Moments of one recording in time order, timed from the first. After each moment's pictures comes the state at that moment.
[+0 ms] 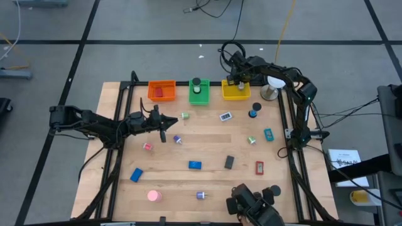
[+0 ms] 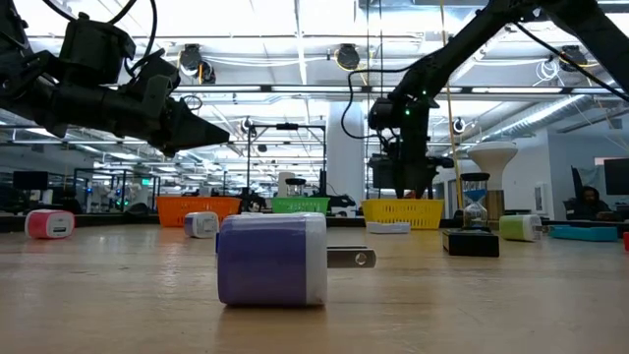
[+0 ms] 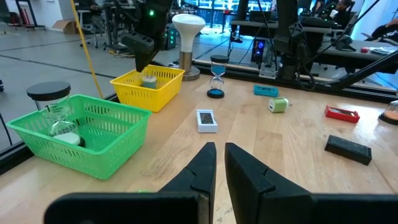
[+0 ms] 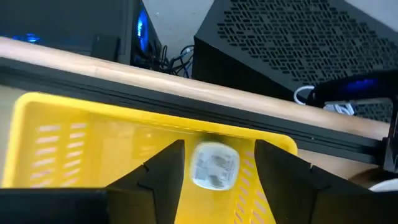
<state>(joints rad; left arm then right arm) 0.21 1.26 0.11 1.05 -0.05 -0.06 -0.85 1.97 1.51 -0.79 0.19 0.47</state>
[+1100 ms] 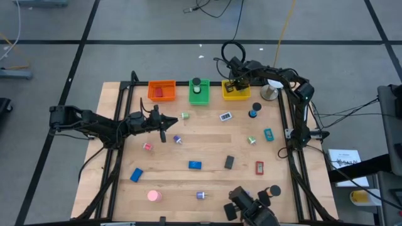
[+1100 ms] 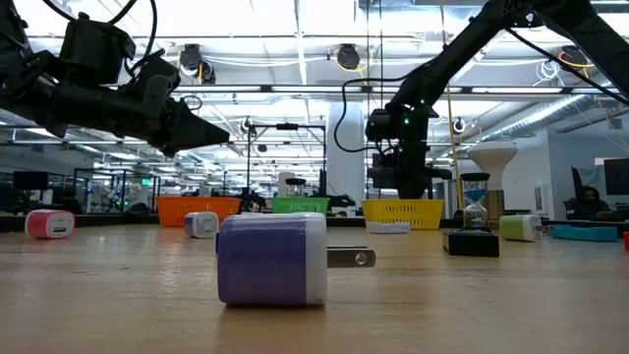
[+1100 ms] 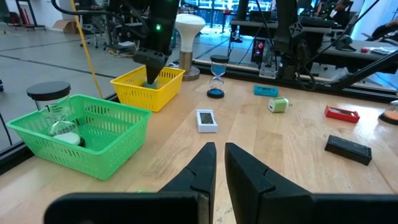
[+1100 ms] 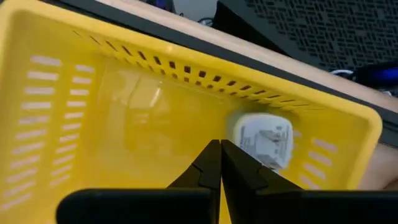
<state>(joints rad) 0.21 1.26 0.11 1.05 -0.05 -0.06 -0.83 2.00 1.46 -0.77 0.11 0.40</state>
